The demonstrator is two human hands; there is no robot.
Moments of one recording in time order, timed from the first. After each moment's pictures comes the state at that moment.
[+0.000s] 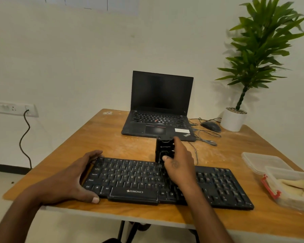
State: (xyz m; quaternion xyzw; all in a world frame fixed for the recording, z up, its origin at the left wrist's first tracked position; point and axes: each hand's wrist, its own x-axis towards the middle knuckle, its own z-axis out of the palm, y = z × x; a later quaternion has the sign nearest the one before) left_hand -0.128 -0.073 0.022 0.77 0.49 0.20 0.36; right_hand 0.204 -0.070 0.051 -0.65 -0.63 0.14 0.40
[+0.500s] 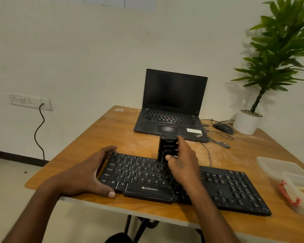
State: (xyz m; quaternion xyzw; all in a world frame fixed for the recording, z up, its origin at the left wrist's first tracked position) left_hand -0.128 -0.077 0.022 0.78 0.49 0.20 0.34; right_hand 0.173 -0.067 0.048 -0.65 -0.64 0.15 0.38
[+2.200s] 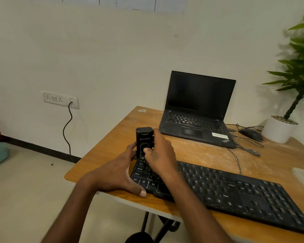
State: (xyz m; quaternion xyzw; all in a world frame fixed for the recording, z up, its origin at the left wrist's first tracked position) left_hand -0.128 -0.075 0.019 0.77 0.48 0.24 0.35; right_hand 0.044 -0.047 0.053 -0.55 -0.74 0.18 0.35
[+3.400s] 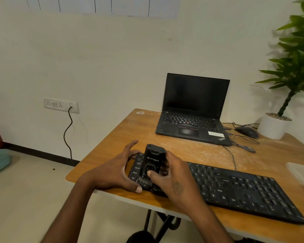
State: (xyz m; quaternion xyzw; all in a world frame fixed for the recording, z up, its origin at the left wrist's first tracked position) left_hand -0.134 -0.073 0.019 0.76 0.47 0.23 0.38; right_hand 0.095 -0.123 0.051 -0.48 -0.73 0.30 0.39
